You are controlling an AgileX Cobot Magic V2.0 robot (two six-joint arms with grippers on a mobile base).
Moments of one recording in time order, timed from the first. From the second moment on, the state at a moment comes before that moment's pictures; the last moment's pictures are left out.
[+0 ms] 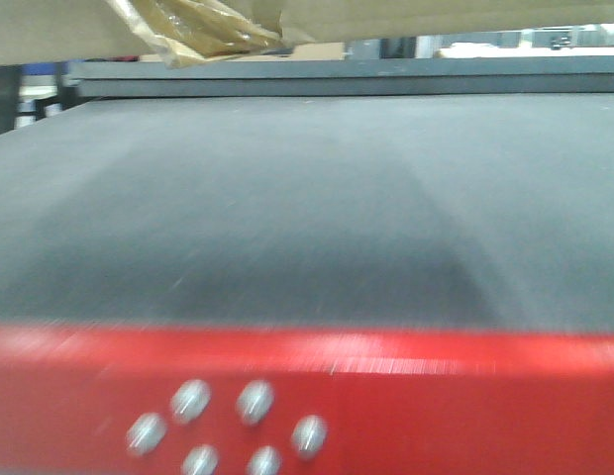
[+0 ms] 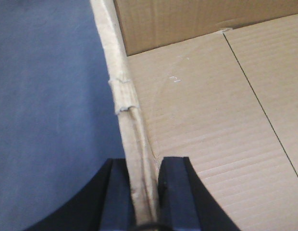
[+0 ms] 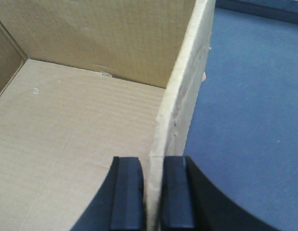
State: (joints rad) left arm -0.62 1.23 -1.68 0.45 1.23 -0.39; right arm 0.51 1.30 -1.77 -0.04 1.09 0.09
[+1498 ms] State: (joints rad) left arm -0.62 1.23 -1.68 0.46 1.23 -0.39; right arm 0.51 1.30 -1.77 -0.03 1.08 0.09
